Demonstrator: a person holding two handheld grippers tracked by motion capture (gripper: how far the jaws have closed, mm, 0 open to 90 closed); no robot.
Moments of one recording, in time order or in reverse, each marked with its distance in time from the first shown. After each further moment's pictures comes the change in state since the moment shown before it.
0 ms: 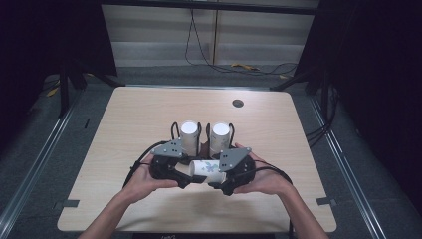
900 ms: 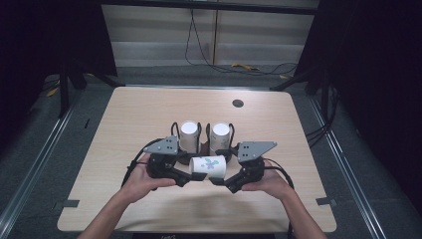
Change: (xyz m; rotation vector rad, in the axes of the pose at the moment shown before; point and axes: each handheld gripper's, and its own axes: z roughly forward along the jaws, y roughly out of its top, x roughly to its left) left arm -0.005 0.009 -0.010 -0.088 -0.021 -0.008; right arm -0.007 -0.020 -0.016 -0.354 0.073 0.239
